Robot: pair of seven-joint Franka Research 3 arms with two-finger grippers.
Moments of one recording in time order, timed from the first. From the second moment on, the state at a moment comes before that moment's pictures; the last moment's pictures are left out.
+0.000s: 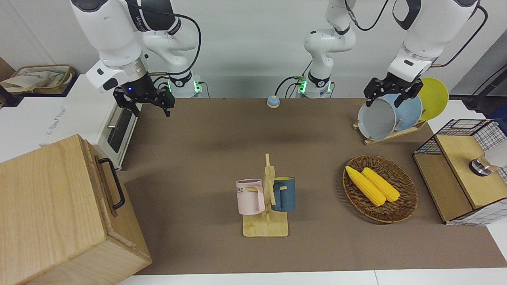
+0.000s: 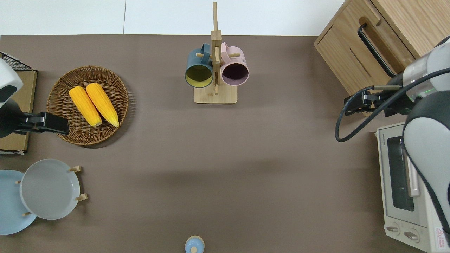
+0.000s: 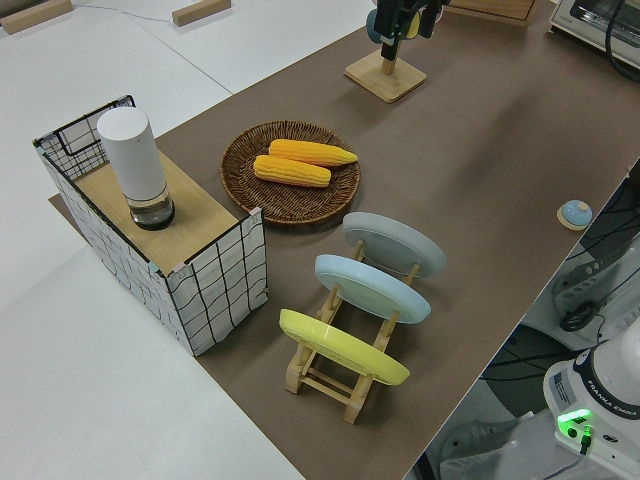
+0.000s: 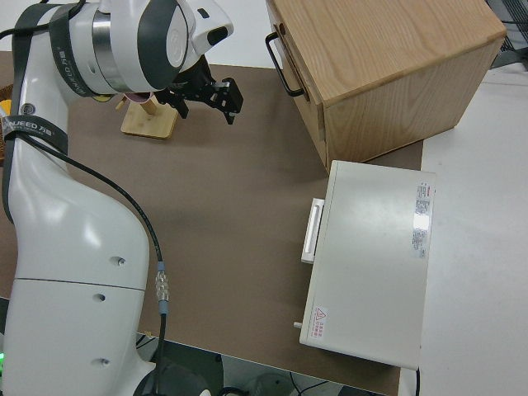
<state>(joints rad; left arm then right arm) 0.03 0.04 -0.06 -1.51 0.00 1.52 0.02 0.05 0.18 0.05 -1.35 0.00 1.49 0.16</state>
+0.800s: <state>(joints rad) 0.03 0.04 -0.06 -1.51 0.00 1.52 0.02 0.10 0.19 0.23 -1.38 -0.50 1.49 0.14</state>
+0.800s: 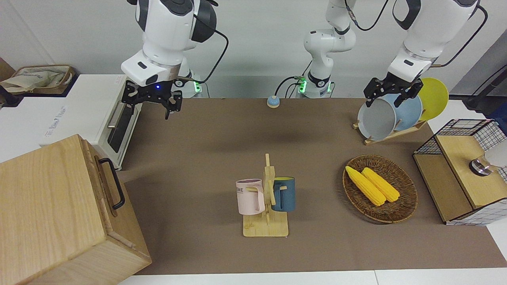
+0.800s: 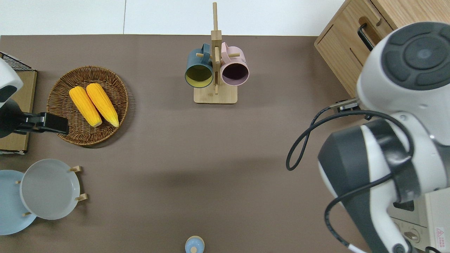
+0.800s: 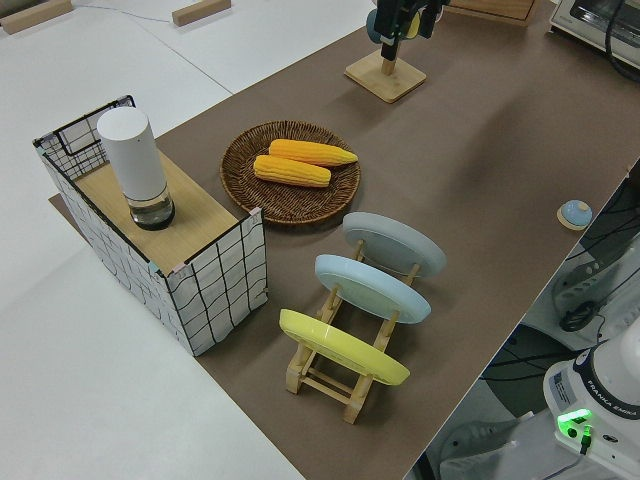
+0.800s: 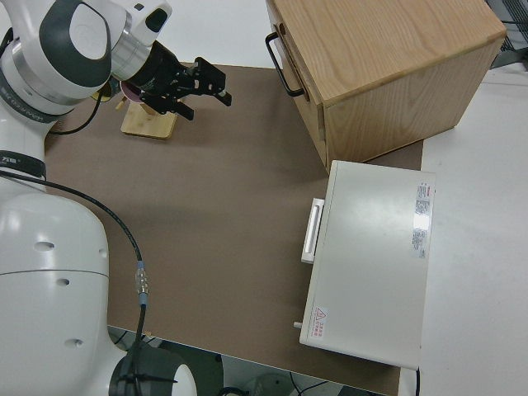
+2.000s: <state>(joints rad) 0.03 0.04 -0.06 -1.51 0.00 1.52 0.02 0.12 0.36 0.27 -1.58 -1.32 1.77 0.18</state>
